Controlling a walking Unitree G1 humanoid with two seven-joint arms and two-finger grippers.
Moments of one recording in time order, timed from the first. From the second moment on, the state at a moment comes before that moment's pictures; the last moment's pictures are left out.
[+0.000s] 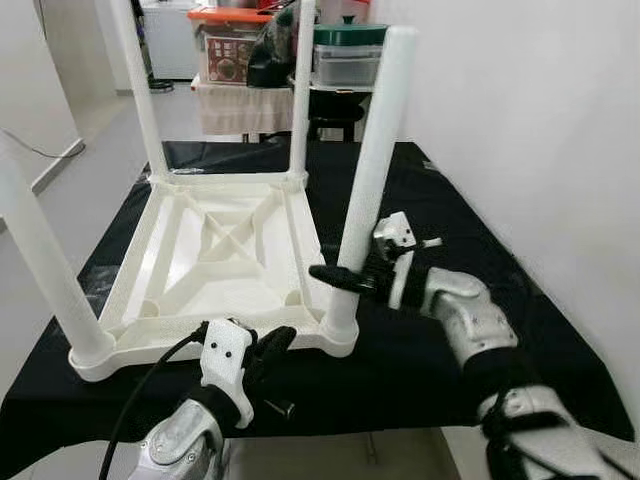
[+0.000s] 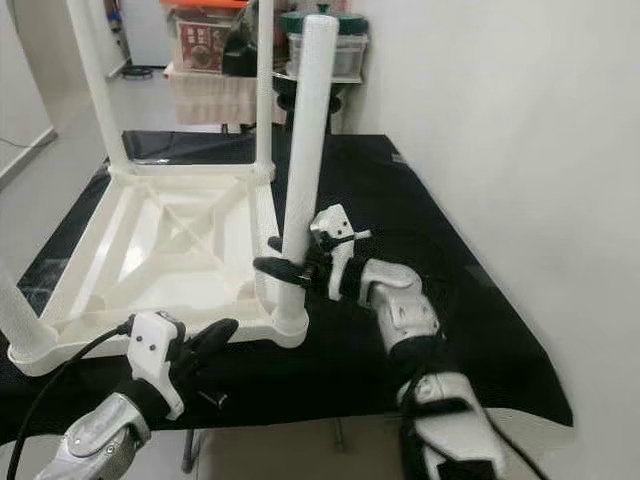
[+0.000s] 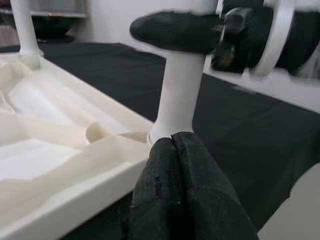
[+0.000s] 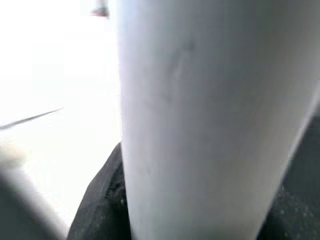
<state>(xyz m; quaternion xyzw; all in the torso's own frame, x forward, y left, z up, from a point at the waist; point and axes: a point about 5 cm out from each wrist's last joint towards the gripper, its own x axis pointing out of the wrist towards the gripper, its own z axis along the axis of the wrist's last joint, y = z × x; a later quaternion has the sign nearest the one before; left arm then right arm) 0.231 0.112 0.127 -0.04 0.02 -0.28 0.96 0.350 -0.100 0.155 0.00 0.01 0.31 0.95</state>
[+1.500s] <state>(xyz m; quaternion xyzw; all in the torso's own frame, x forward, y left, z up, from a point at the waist) 0.233 0.108 0.125 -0.05 0.03 -0.28 0.96 0.365 -0.122 0.205 -0.02 0.00 0.57 0.82</state>
